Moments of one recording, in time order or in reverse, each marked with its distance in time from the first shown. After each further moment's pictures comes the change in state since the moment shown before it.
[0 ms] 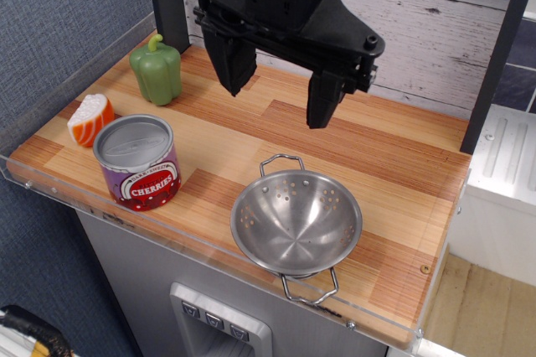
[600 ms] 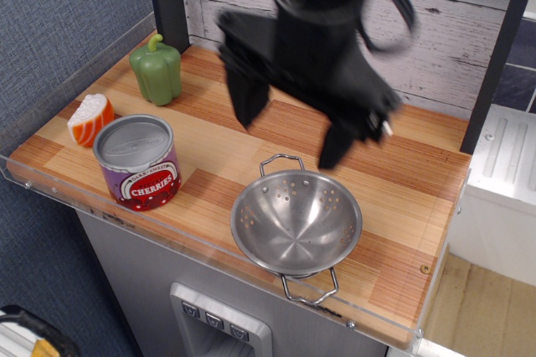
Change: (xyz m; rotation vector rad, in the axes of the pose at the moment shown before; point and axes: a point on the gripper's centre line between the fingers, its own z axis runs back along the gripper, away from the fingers) arm -0.015 -0.023 -0.021 0.066 0.046 -0.100
